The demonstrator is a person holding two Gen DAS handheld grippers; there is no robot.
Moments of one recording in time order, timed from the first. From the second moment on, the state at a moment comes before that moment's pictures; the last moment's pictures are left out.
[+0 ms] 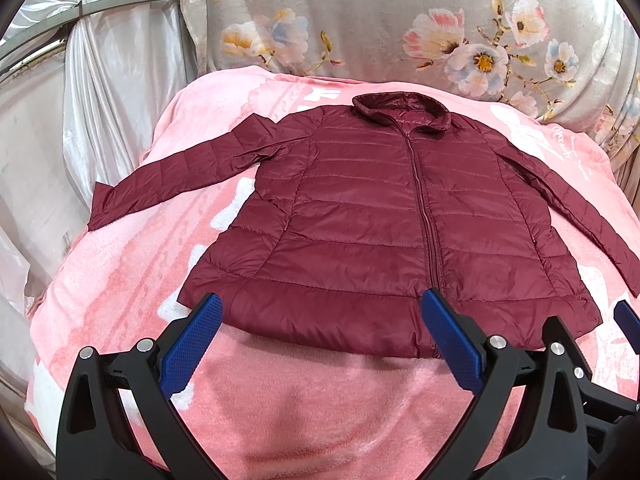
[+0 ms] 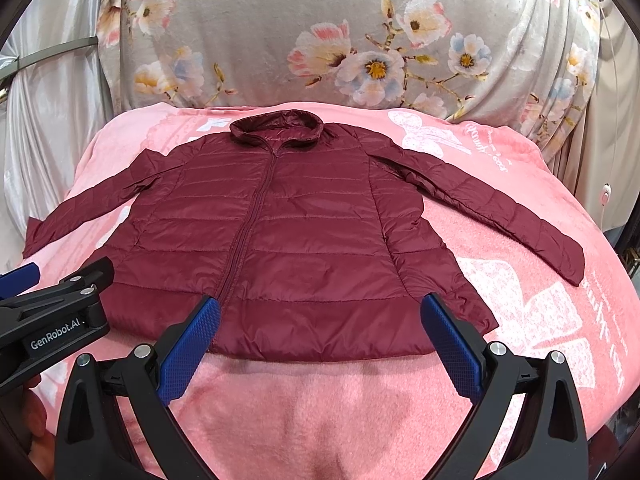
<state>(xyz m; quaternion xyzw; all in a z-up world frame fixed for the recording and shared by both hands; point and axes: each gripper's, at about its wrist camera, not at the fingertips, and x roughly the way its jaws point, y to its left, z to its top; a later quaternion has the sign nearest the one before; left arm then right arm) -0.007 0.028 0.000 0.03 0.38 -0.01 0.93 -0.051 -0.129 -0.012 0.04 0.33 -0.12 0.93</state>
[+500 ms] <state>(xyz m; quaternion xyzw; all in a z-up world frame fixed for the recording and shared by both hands) 0.003 0.024 -0.007 0.04 0.39 0.00 0.92 -0.045 -0.136 -0.023 0.05 0.34 -0.12 0.93</state>
